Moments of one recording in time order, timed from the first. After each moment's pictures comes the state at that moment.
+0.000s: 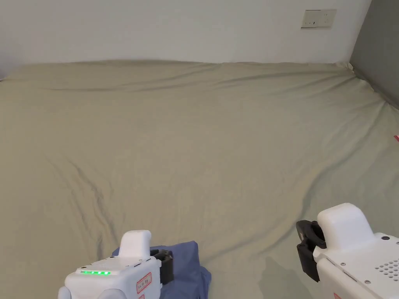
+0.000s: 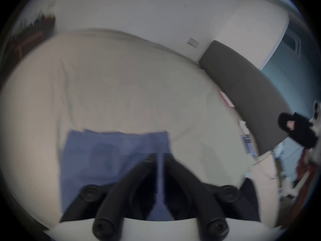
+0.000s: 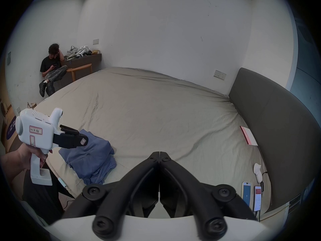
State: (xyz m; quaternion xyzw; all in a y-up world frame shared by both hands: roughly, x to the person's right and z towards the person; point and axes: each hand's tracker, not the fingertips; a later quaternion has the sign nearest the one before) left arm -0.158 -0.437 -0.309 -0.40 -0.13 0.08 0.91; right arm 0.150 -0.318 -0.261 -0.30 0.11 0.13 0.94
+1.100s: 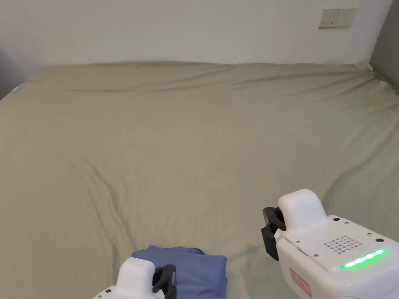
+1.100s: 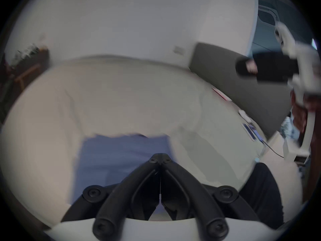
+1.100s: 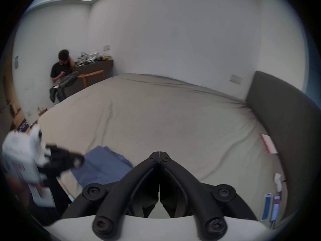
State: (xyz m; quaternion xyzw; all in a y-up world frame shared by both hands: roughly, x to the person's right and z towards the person) left arm -0.184 -0.420 -0.247 -0.30 -0.13 0.05 0.94; right arm 0.089 -0.341 -0.308 -0.28 0.18 0.10 0.94
